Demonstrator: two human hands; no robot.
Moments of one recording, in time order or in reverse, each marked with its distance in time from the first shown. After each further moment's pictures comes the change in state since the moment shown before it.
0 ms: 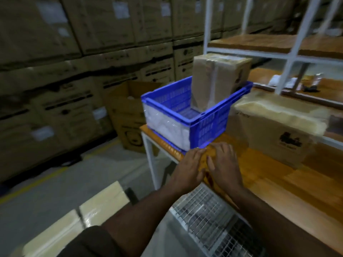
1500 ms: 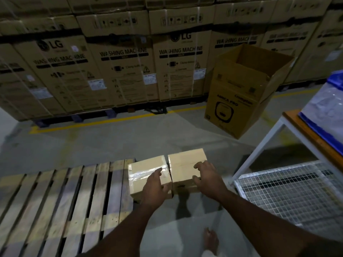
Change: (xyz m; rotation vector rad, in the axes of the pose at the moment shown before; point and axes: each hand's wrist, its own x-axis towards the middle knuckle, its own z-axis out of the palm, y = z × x) left_hand -0.434 -0.250 -0.240 0.082 0.163 -1.261; right_hand -0.110 -0.399 0.273 0.193 -0.893 -0.275
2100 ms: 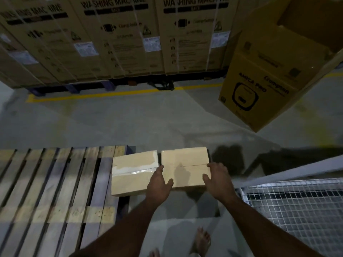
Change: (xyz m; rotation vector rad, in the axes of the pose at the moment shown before) left_hand 0.201 0.030 0.146 -0.101 -0.117 -0.365; right_hand 0.216 0.165 0.041 0.037 -0.146 0.148
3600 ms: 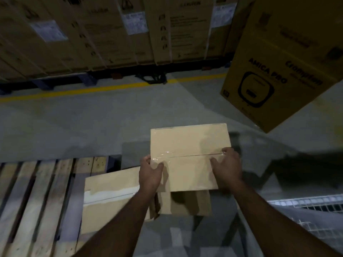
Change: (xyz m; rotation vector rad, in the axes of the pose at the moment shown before) left_hand 0.221 0.010 0.050 -0.509 0.174 -0.219; right_hand 0.223 0.051 0.063 0.255 0.188 0.317
